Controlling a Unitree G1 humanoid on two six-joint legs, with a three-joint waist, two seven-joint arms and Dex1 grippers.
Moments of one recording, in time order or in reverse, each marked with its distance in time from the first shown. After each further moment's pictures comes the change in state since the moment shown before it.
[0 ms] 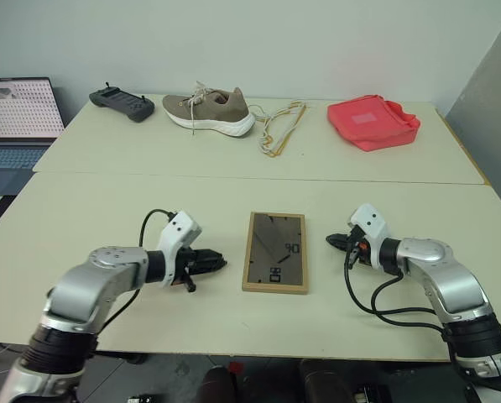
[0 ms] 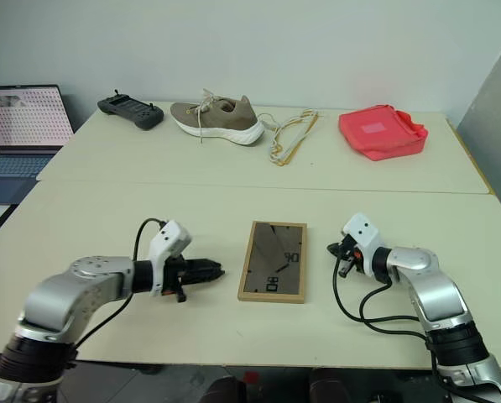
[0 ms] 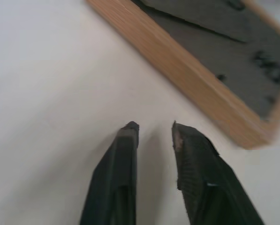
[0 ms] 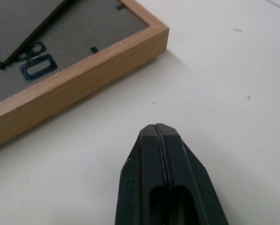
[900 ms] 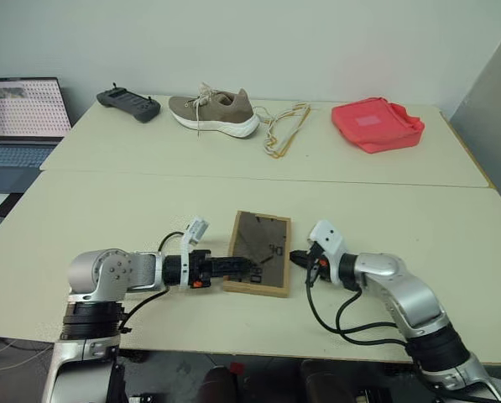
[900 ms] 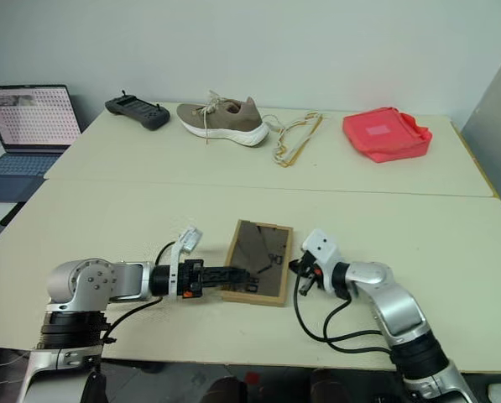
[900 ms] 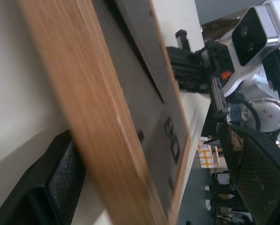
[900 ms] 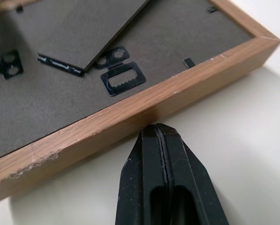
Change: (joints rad) left arm -0.132 -0.287 0.133 0.227 -0.244 0.455 0.166; right arm 0.009 0.201 0.168 -0.078 0.000 0.072 -0.096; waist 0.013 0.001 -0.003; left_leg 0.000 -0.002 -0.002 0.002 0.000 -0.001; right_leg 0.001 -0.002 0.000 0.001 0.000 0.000
